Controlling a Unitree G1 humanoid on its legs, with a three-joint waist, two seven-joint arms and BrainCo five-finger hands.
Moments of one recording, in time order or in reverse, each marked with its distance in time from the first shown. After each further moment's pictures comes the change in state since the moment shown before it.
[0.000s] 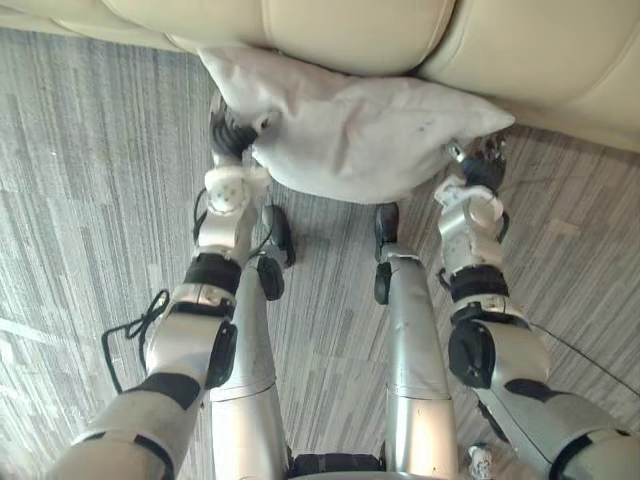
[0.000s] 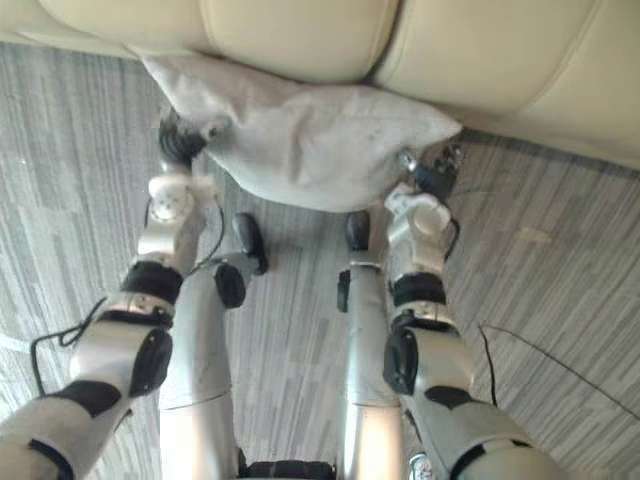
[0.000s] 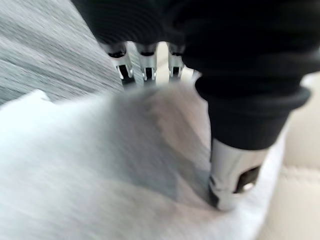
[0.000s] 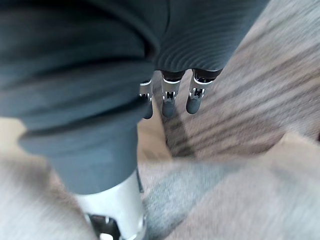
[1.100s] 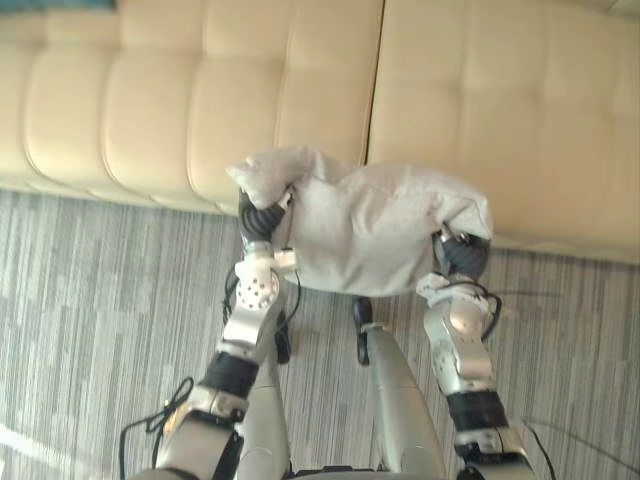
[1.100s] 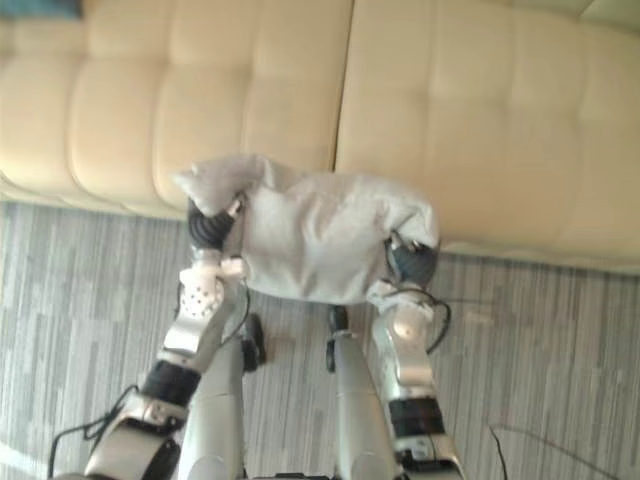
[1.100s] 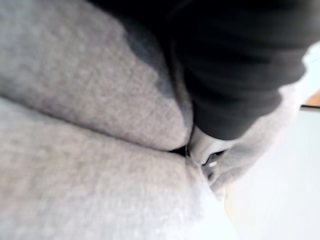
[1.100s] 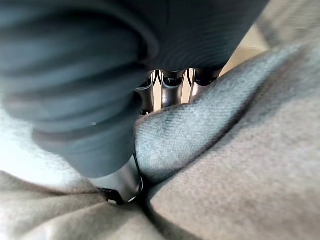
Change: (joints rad) left arm 0.775 -0.147 -0.206 -0.663 0.036 -0.085 0.050; right arm 0.926 0.075 0.364 -0.815 -0.062 -0.107 0.019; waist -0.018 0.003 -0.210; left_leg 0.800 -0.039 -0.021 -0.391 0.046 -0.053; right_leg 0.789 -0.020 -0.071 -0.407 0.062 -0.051
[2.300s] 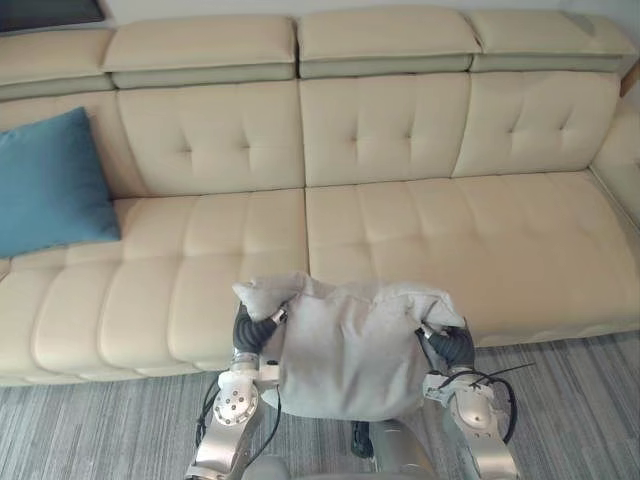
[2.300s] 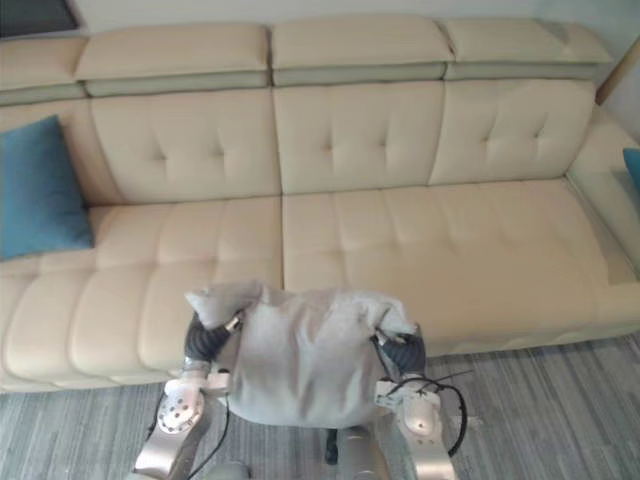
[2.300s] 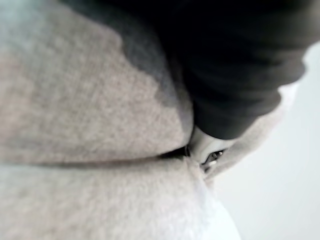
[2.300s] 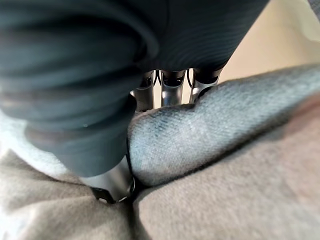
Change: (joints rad) left arm 0.450 0.055 -0.070 -0.056 0.041 0.009 -0.123; right arm 0.314 -0.086 0.071 0.071 -0.140 0.039 0.162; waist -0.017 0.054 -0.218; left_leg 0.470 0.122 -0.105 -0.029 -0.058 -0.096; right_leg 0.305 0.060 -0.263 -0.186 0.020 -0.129
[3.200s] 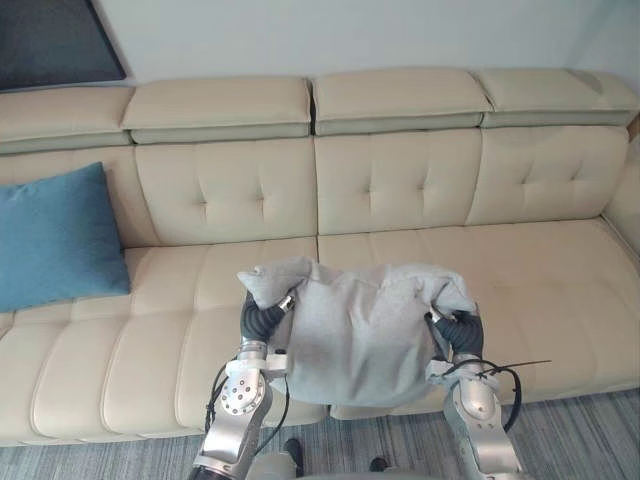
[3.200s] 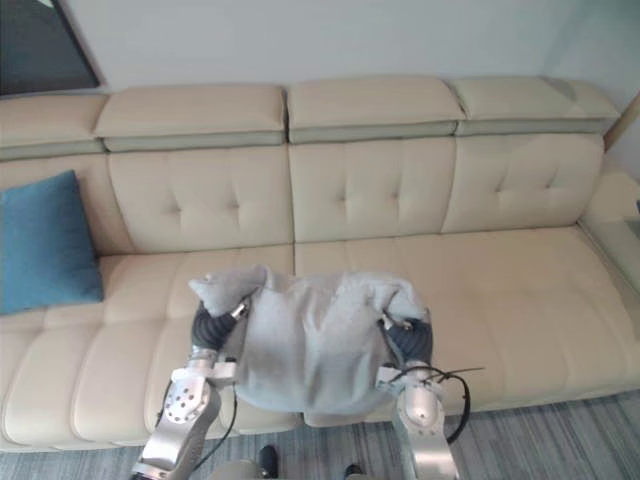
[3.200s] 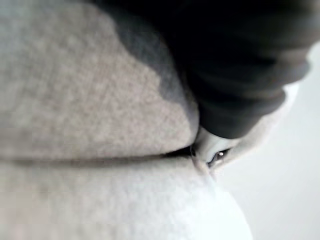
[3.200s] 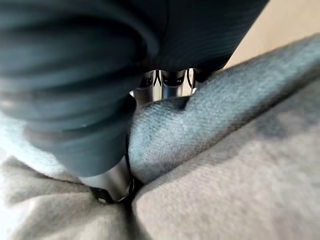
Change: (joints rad) left arm -0.077 0.068 -0.037 -0.062 -0.011 0.011 0.004; right arm -0.129 0.032 -0.039 -0.073 -0.049 0.008 -0.047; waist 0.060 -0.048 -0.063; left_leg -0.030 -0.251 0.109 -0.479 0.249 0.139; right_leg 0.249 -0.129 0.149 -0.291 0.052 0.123
